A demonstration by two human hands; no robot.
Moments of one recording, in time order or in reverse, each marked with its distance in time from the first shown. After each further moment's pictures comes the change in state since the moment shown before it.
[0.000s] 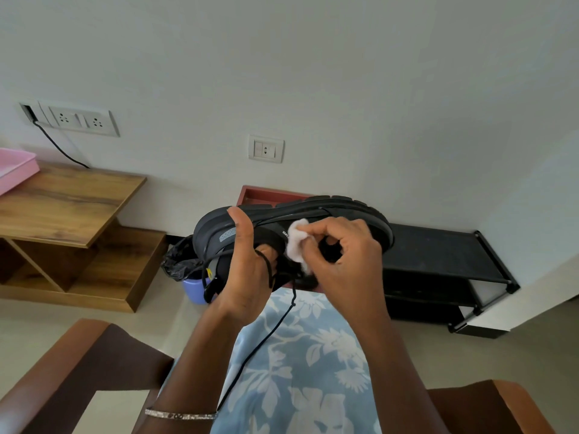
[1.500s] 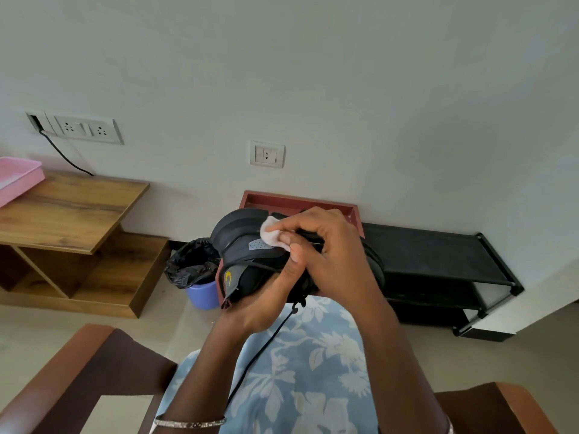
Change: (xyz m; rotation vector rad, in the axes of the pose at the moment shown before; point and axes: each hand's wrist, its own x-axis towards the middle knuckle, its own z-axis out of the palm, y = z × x) left_hand -0.013 -0.006 0.003 0.525 0.134 0.055; right_hand 0.024 -0.012 0.006 0.045 -0.244 -0.053
